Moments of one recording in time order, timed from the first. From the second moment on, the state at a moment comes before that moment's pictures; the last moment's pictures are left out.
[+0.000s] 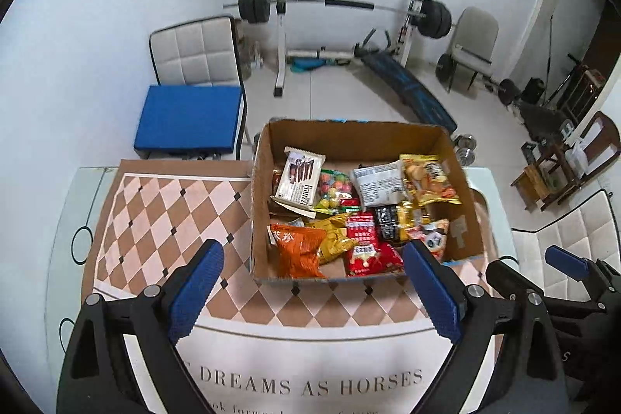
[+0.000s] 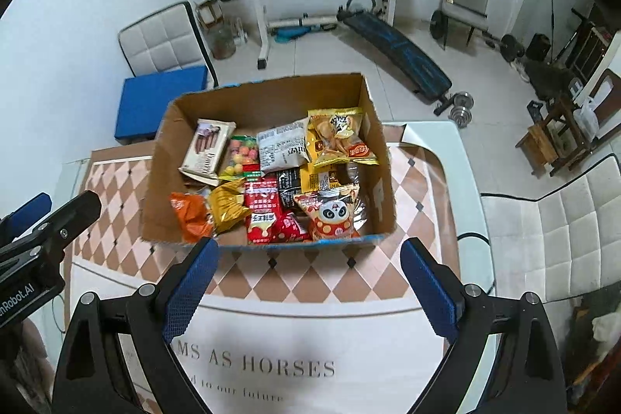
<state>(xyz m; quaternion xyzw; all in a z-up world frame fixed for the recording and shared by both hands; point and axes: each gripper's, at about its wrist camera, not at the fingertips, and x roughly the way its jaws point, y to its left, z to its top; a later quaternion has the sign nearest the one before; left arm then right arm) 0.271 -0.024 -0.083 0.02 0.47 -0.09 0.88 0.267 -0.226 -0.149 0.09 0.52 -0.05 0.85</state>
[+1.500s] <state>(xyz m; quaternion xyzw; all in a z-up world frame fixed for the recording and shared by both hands) 0.149 0.004 -0.009 0.02 0.40 -0.08 0.91 0.115 -0.211 -0.028 0.07 0.42 -0.07 0.90</state>
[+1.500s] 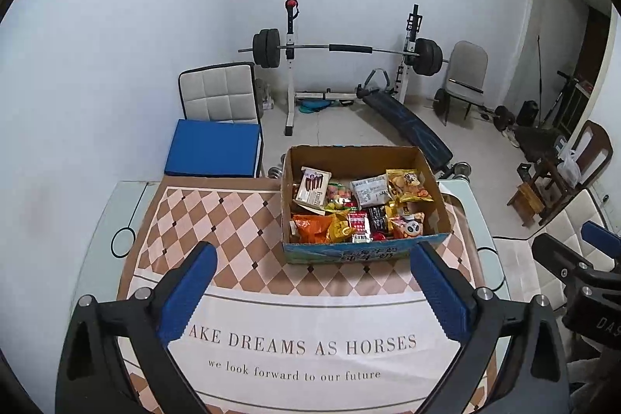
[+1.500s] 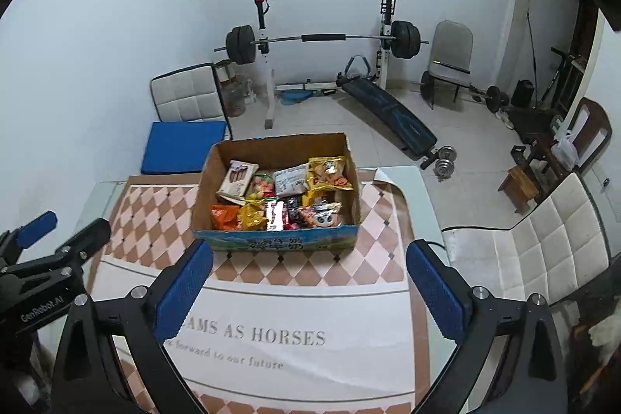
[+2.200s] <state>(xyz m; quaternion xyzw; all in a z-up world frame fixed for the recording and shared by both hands) 0.191 -0.016 -0.027 0.04 0.39 -0.07 0.92 0.171 -0.227 -0.063 0.05 0.42 -0.11 0.90</state>
